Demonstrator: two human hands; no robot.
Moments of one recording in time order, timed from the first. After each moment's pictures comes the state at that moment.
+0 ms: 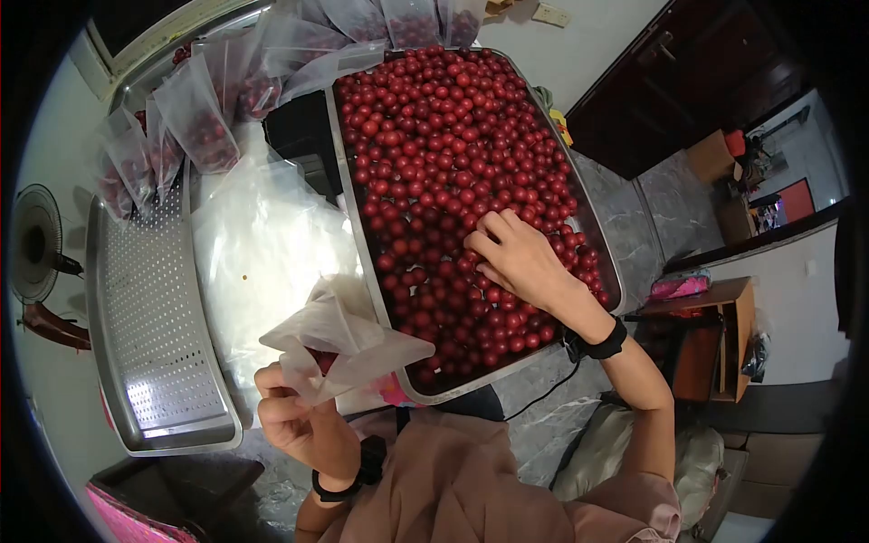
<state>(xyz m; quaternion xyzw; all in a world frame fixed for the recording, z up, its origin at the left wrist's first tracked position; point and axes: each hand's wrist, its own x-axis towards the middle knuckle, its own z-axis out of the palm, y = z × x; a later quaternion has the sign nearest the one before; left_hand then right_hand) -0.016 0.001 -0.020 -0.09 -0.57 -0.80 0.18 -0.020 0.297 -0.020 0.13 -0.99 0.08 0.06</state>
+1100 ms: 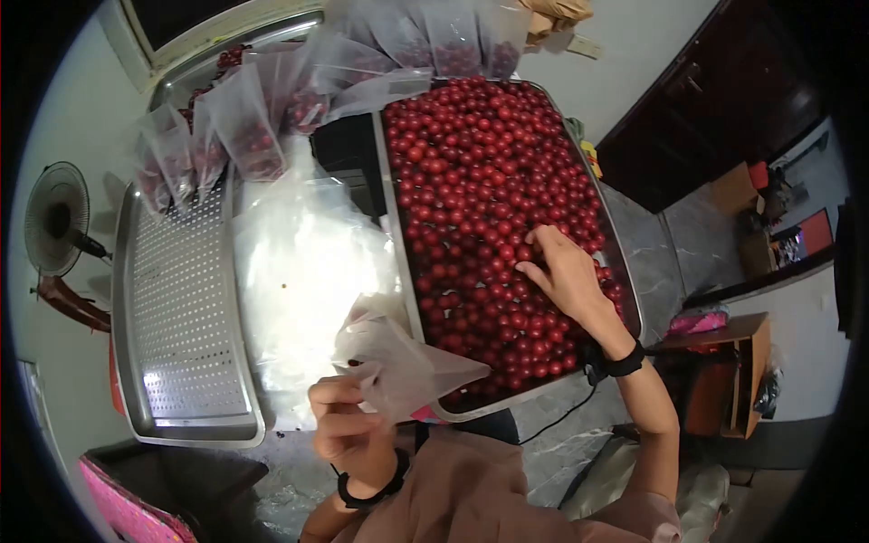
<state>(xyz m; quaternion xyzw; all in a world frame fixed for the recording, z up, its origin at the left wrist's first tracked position) -0.009 0.000 -0.022 -0.16 -0.62 -0.74 0.20 -0.029 0.312 -0.018 -0.04 -0.98 0.17 0.11</state>
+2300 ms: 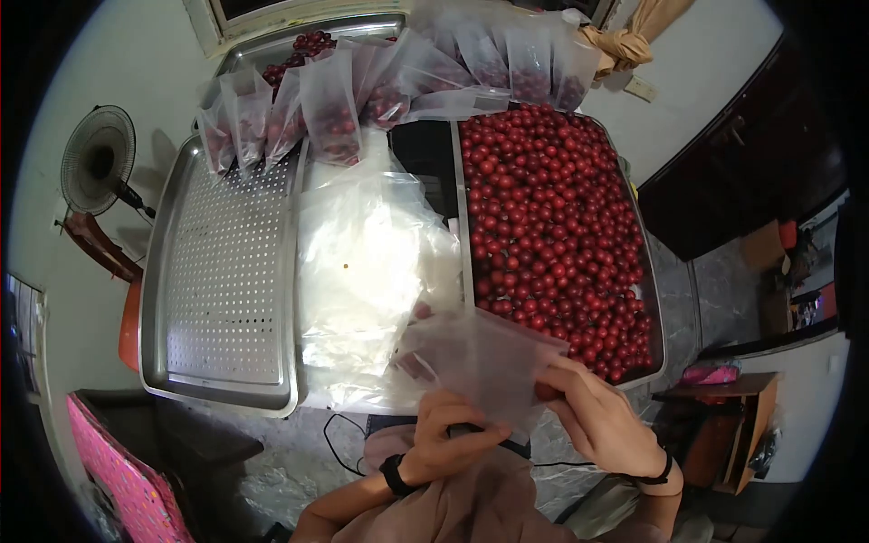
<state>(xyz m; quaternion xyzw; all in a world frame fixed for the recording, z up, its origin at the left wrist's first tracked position) 0.018 -0.002 -0.044 -0.36 -0.70 -0.59 0.21 0.052 0.193 0.096 0.09 -0.93 0.35 -0.05</state>
